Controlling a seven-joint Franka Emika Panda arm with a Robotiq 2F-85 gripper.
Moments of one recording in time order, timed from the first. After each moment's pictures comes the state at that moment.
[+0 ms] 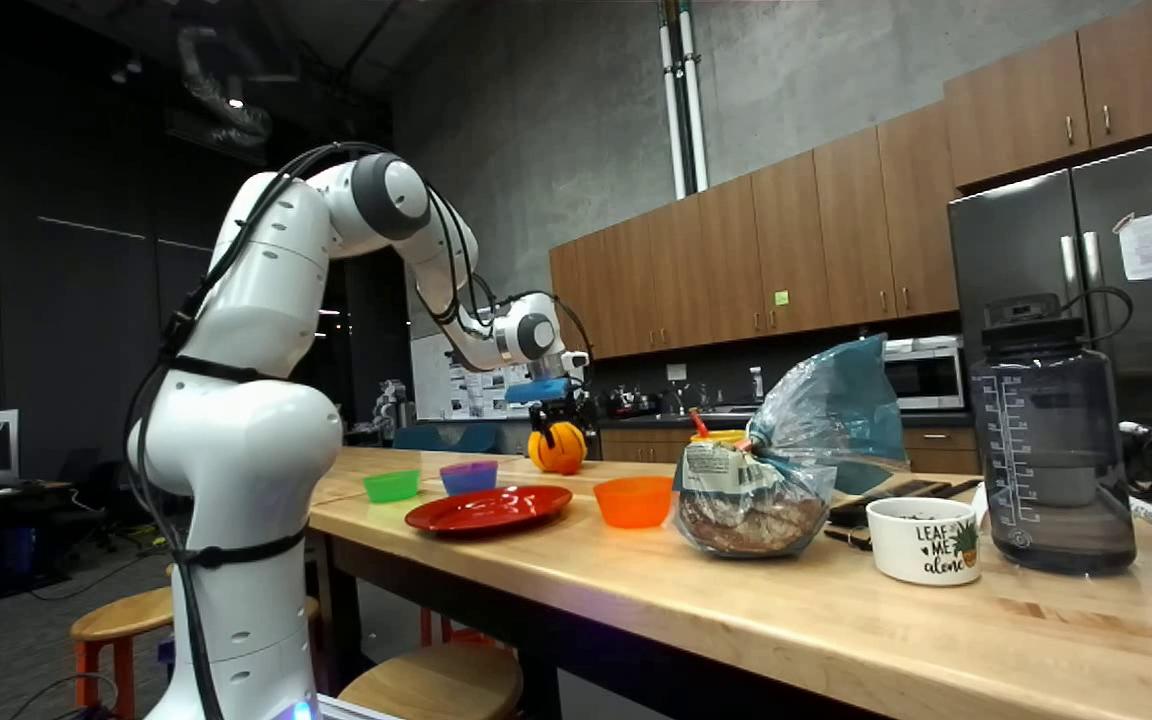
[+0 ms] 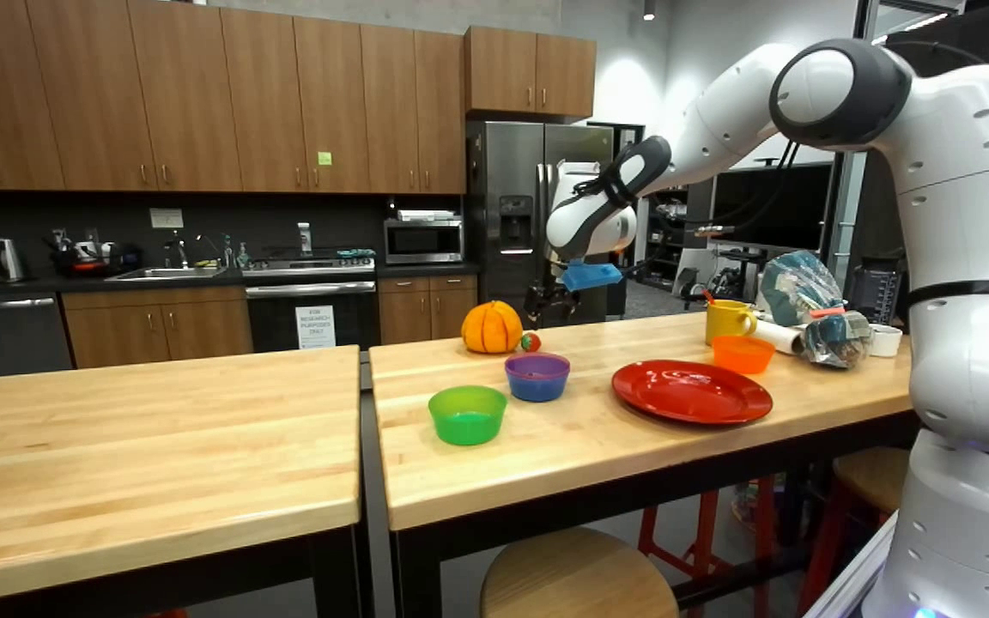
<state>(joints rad) -0.02 0.29 0.01 -1.89 -0.05 2.49 0.04</state>
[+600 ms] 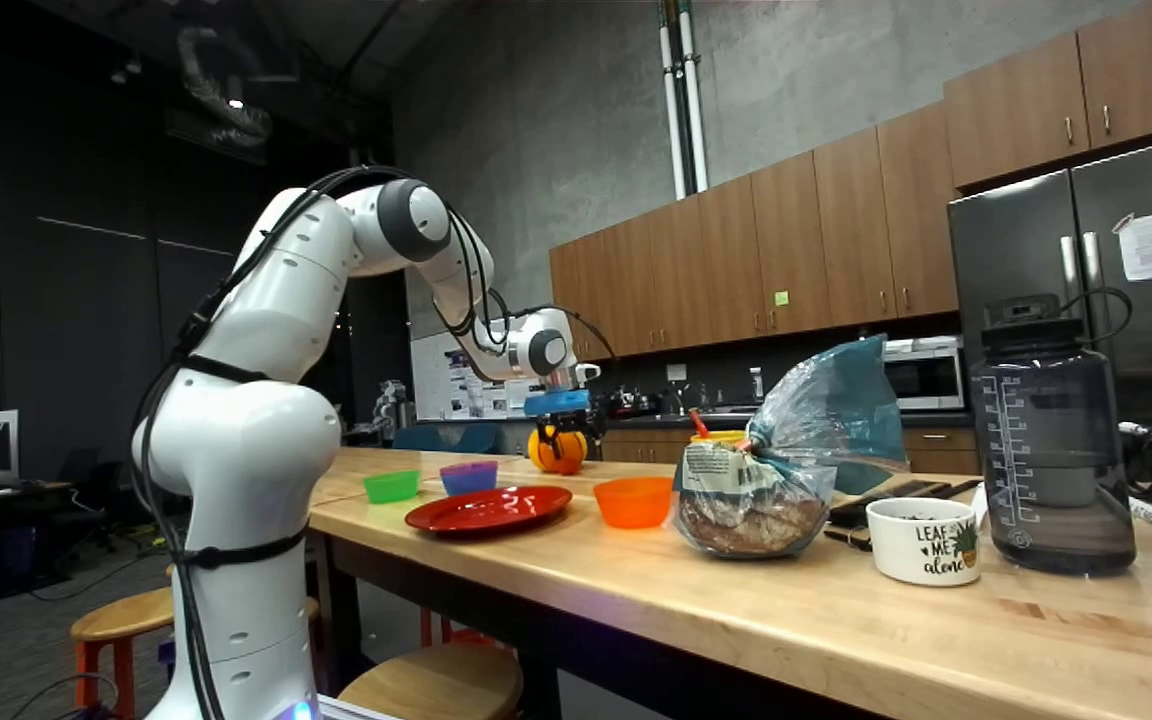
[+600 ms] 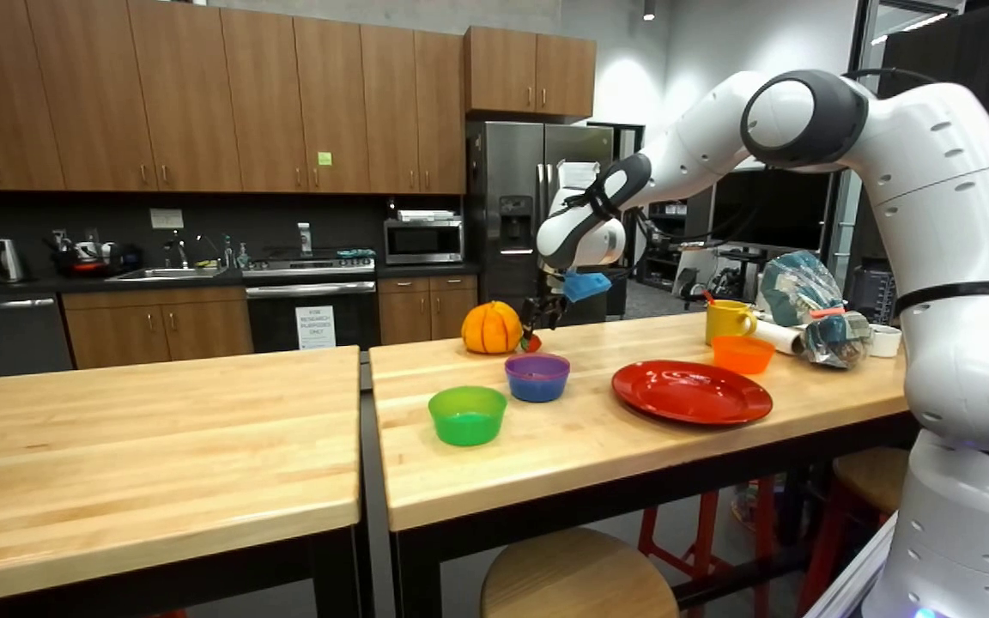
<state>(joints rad) -0.06 0.40 0.04 -1.79 0.04 2.52 -0.26</state>
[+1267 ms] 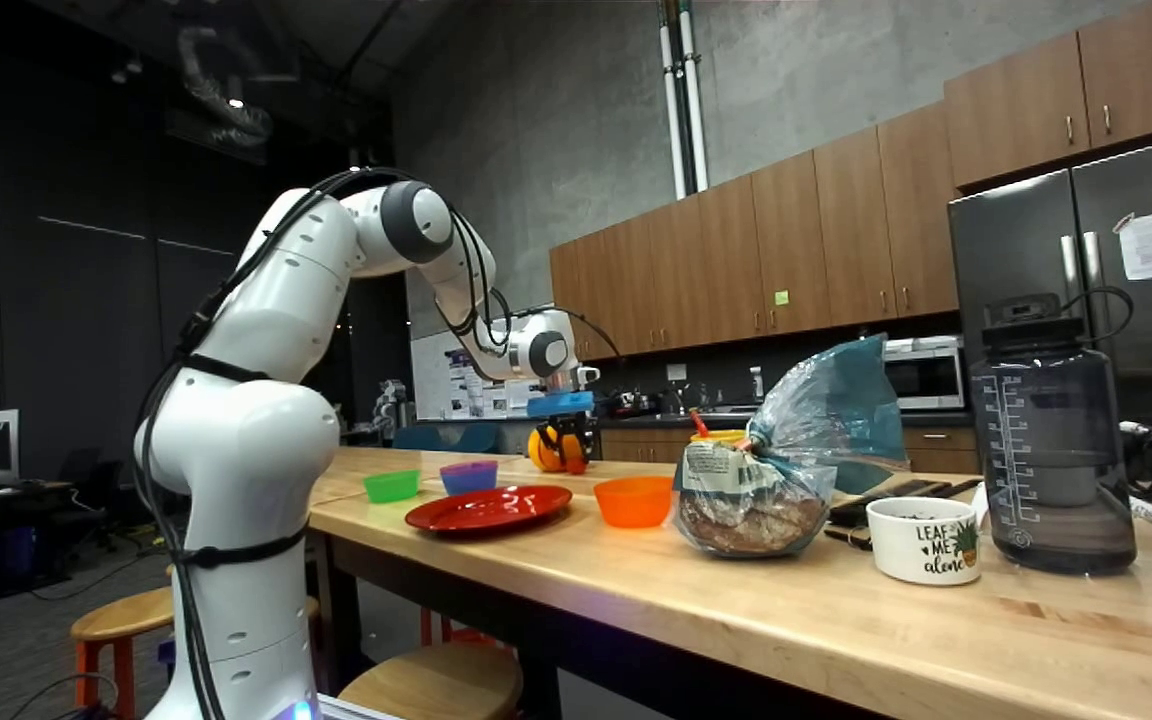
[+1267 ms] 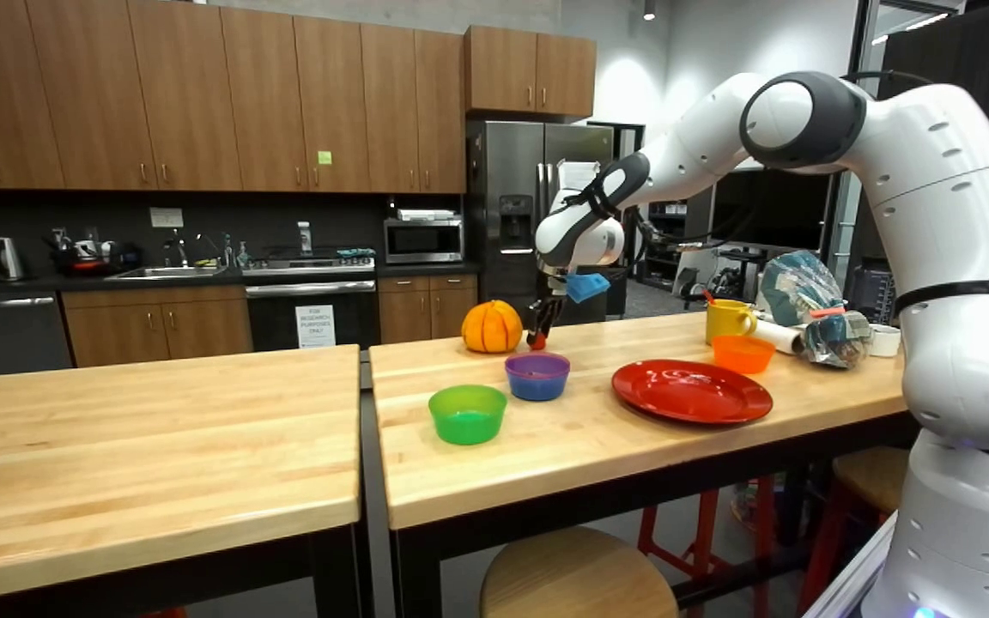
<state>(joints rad) -0.08 0.41 0.06 -1.79 0.07 2.49 -0.37</state>
